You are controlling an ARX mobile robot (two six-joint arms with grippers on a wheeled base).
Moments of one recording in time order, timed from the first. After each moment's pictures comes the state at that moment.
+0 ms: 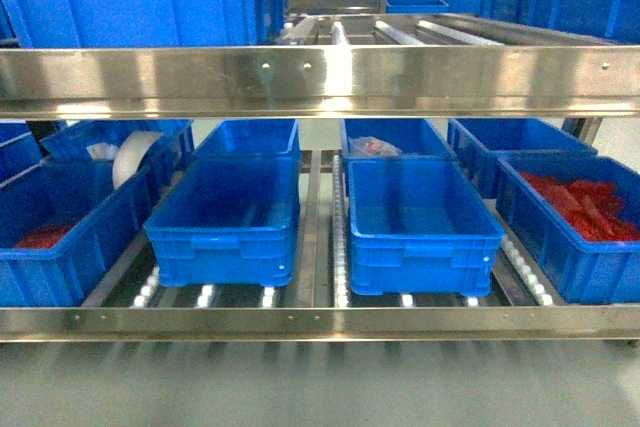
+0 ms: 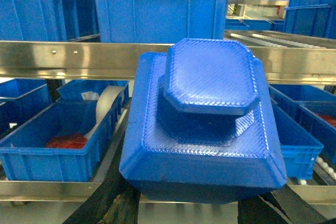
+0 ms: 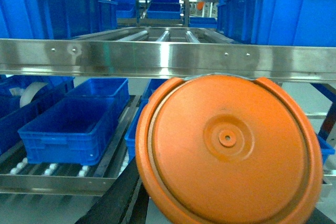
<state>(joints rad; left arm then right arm) 0.00 0.01 0.01 -0.01 0.00 0.00 0.00 0.01 0.01 -0.01 0.00 -0.01</state>
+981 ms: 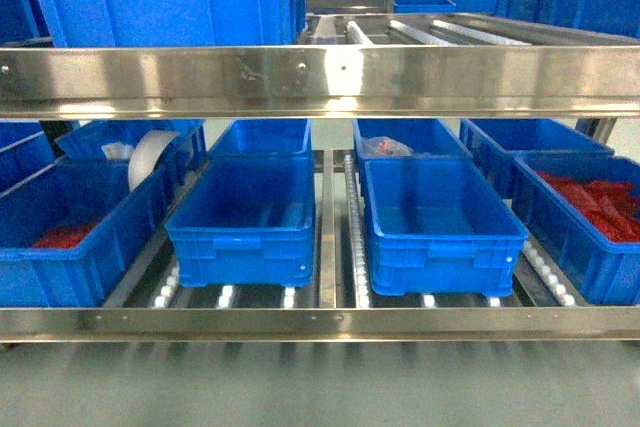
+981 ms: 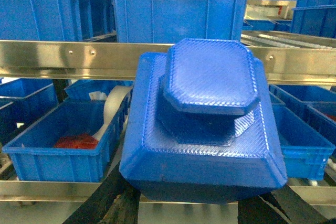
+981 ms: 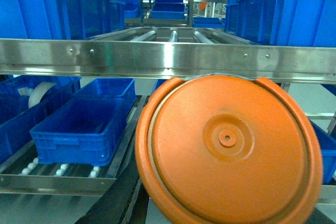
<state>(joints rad) 0.00 0.01 0.01 -0.01 0.00 0.00 0.00 0.01 0.01 -0.01 0.00 -0.01</state>
